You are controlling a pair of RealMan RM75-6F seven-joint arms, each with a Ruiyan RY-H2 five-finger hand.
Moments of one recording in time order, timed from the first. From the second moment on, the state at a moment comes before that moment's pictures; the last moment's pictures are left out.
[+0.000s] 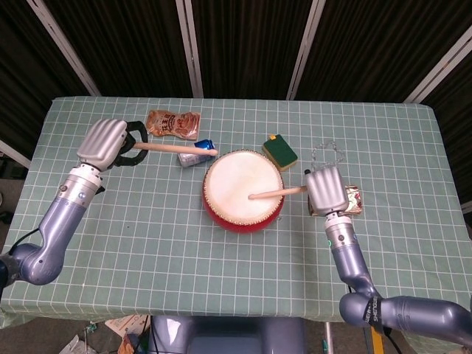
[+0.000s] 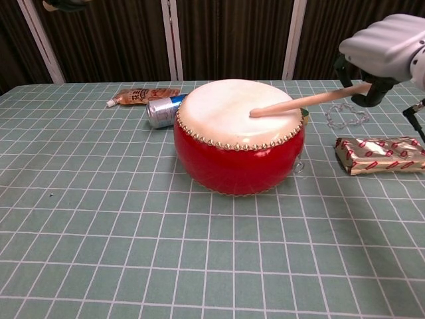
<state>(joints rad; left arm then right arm) -0.83 -1.10 -0.36 -1.68 0.95 0.93 0.11 0.83 -1.40 0.17 -1.74 -0.77 1.31 -1.13</state>
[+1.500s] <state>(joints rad) -1.03 -1.34 -0.34 -1.72 0.64 1.09 0.54 0.64 -1.21 0.29 -1.79 -0.80 1.35 -0.63</state>
